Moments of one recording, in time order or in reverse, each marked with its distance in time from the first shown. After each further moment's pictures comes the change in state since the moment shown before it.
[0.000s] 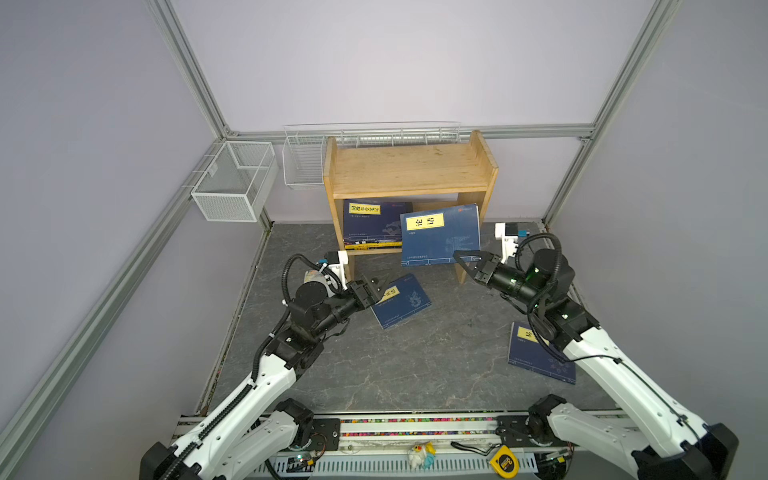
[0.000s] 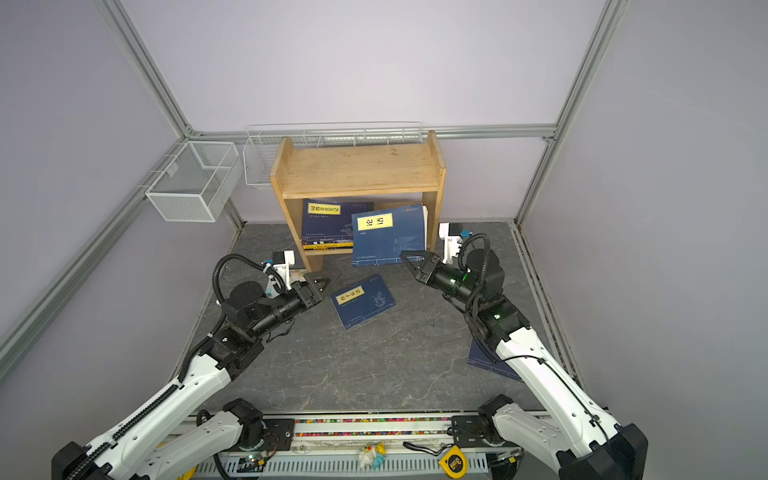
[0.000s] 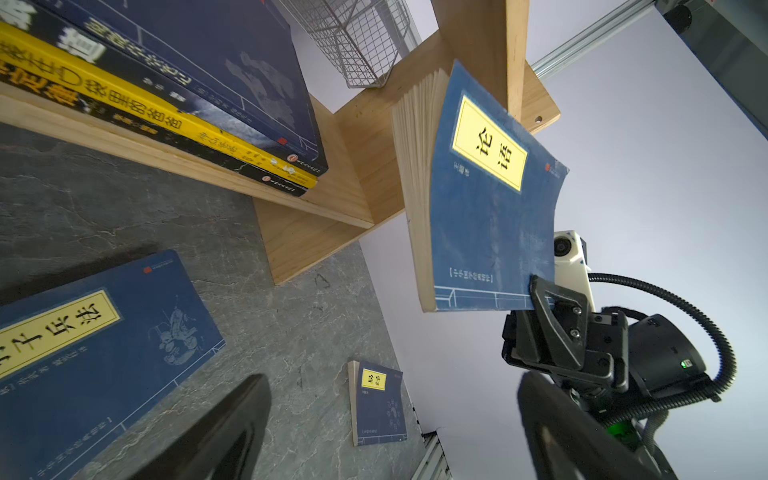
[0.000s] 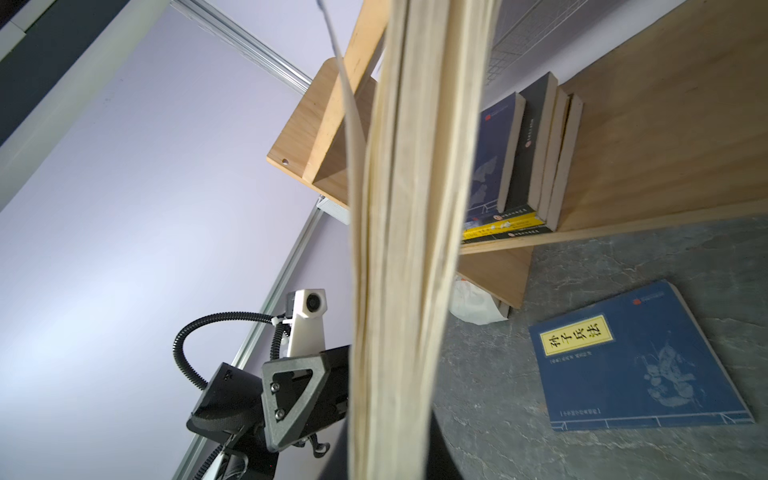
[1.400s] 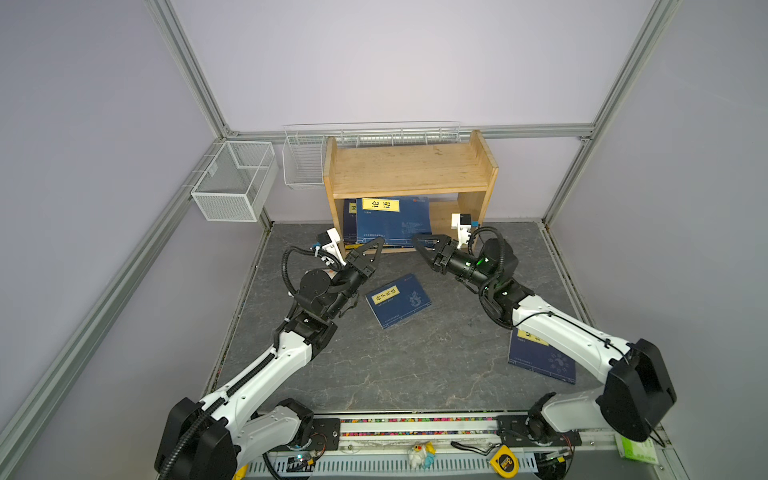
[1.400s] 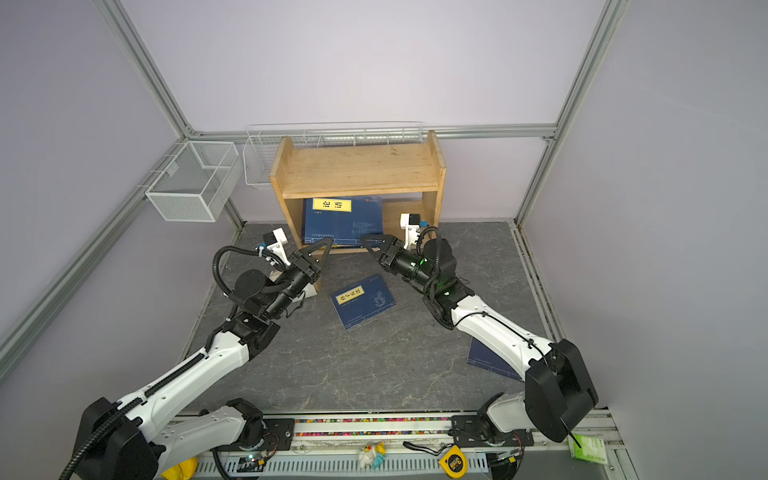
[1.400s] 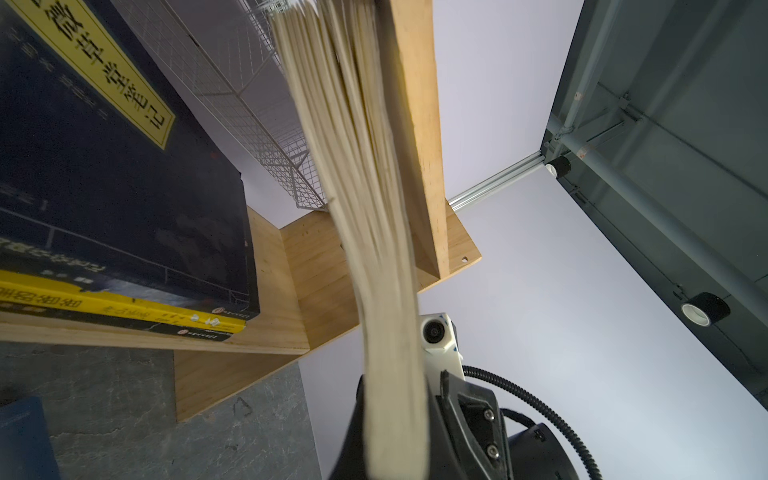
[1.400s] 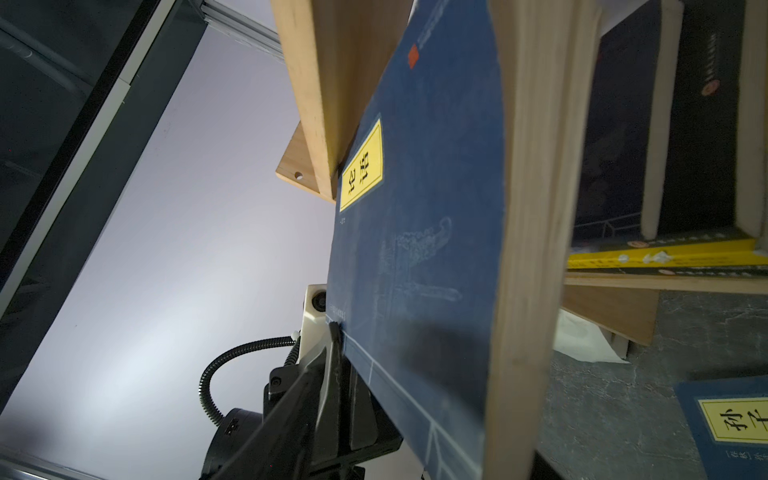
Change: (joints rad) left arm 0.007 0.168 0.058 0.376 -0.198 -0.142; right arm 0.125 0.360 0.050 0.460 0.020 0.233
